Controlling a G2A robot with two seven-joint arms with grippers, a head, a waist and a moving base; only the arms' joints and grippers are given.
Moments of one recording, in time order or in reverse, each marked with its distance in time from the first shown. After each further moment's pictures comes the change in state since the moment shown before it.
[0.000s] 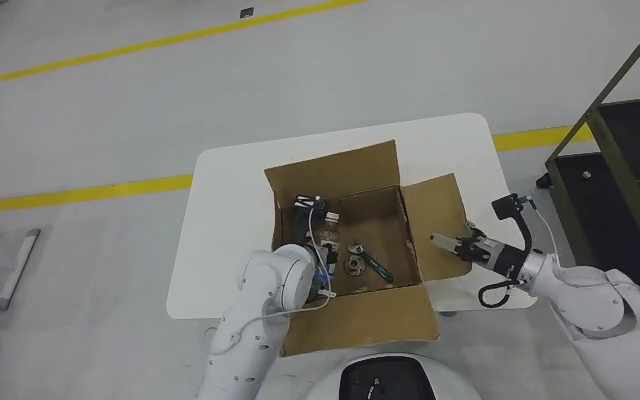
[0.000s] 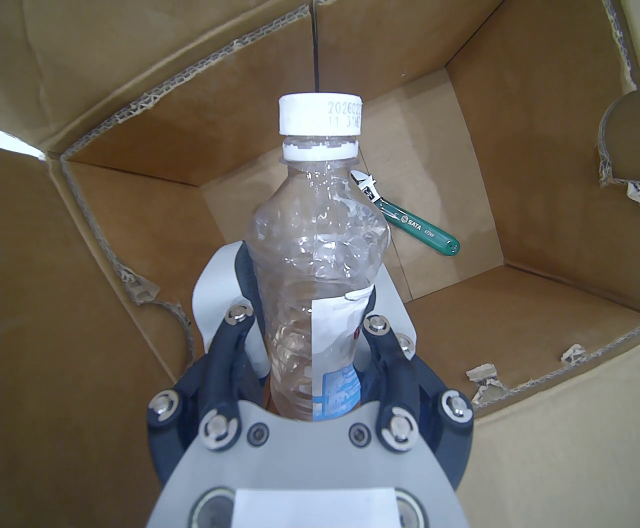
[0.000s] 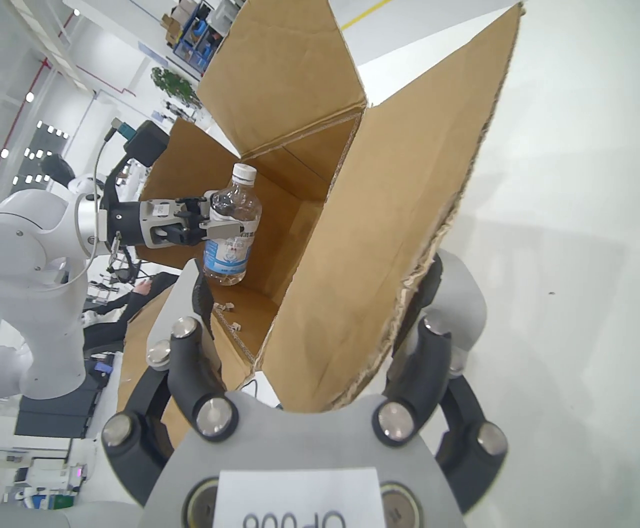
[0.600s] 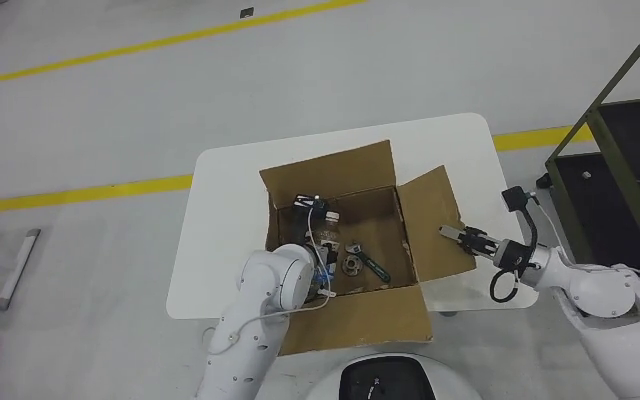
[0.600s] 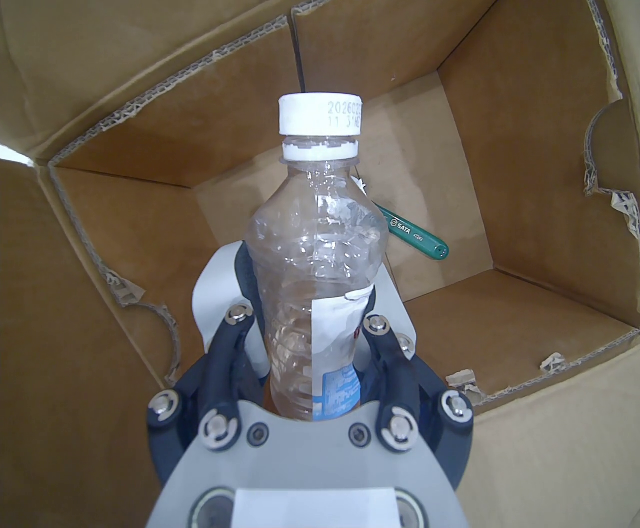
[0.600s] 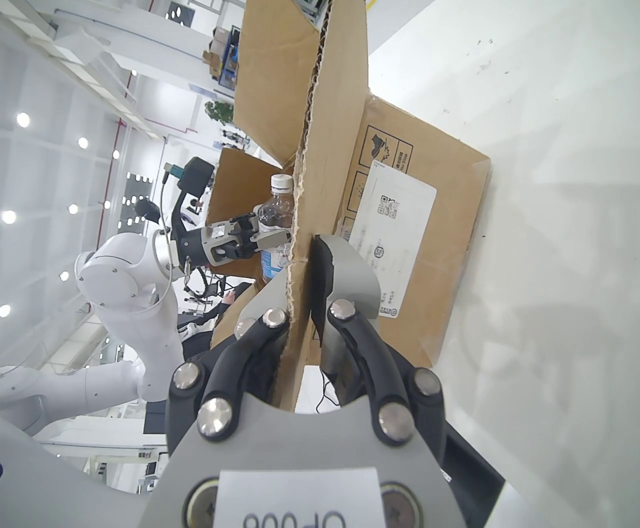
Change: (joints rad) left arm 0.000 0.000 -0.001 -0.001 -0.002 0.000 0.000; right arm 0.042 0.003 0.011 0.069 0.282 0.069 0.119
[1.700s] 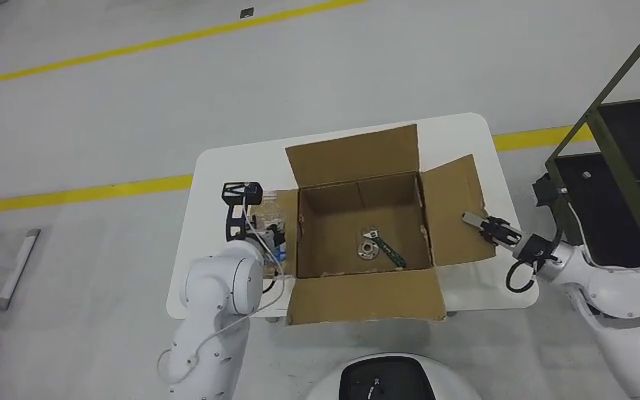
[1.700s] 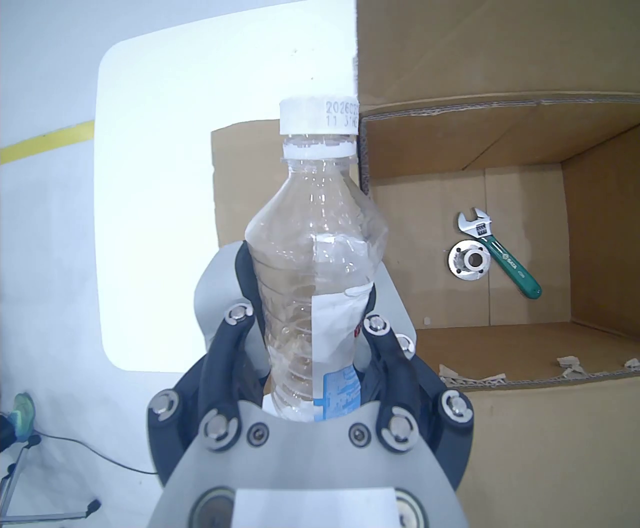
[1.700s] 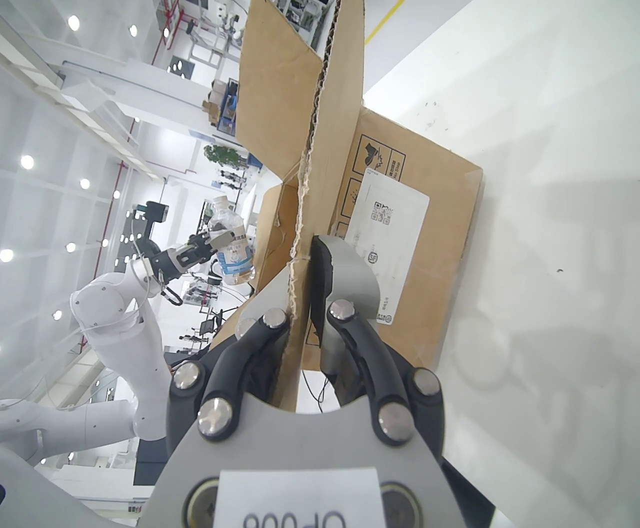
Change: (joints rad) left arm 0.075 0.031 -0.231 -0.164 0.167 0.055 0.010; right arm -0.025 0.011 0.074 0.040 0.023 -0.029 -0.080
